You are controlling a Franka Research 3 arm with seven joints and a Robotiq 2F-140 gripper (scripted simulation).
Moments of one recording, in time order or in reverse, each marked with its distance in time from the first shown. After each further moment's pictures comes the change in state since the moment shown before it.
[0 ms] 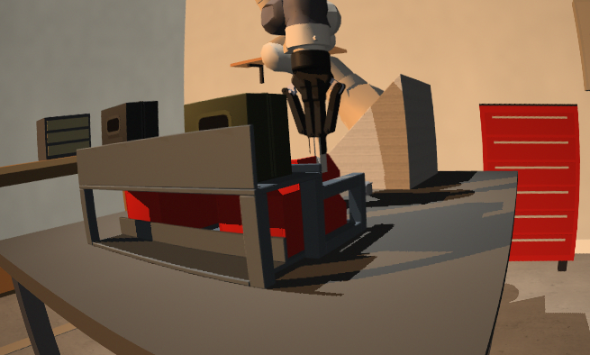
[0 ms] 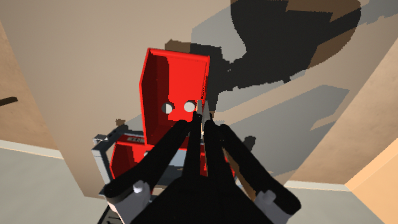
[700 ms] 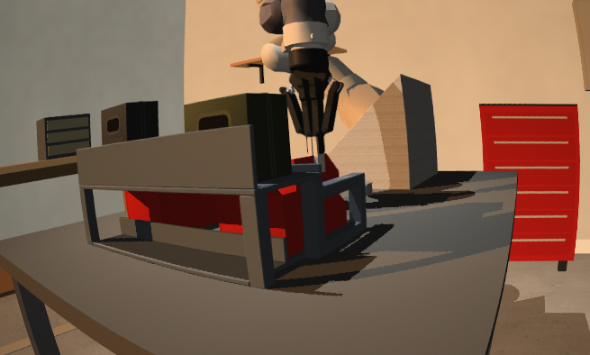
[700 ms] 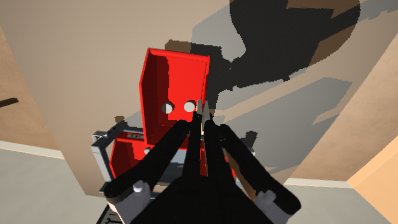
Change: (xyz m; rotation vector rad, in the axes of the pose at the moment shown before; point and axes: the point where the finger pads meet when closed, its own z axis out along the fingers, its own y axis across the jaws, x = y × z) arm -0.013 0.002 -0.002 -0.003 -0.006 0.015
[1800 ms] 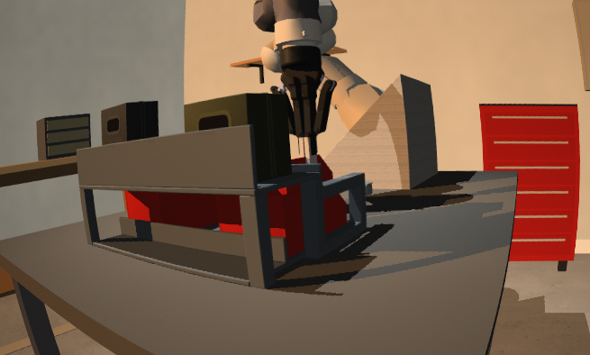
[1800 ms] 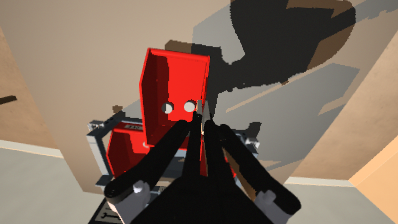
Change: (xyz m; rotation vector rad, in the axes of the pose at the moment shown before) arm -0.031 0.001 0.000 0.000 0.003 0.002
